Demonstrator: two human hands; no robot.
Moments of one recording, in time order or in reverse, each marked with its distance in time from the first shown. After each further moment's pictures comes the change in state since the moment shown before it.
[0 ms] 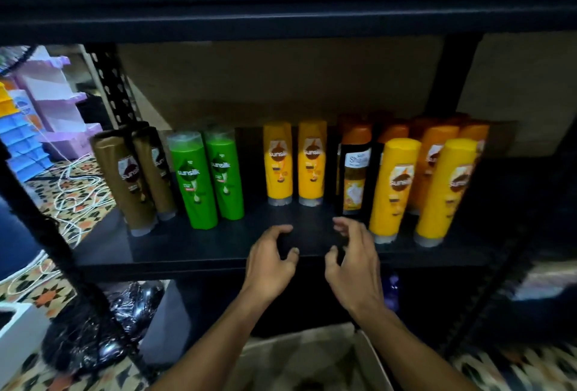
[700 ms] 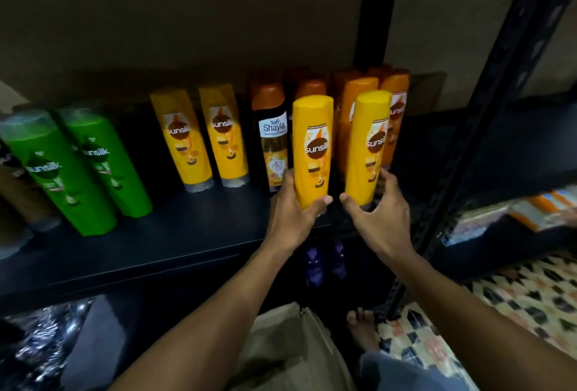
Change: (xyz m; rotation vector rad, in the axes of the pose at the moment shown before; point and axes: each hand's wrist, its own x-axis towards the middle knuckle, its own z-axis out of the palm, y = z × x) left_hand 0.041 0.103 0.149 -0.358 -0.221 0.136; right_hand 0.050 0.135 -0.107 0.005 0.124 0.321
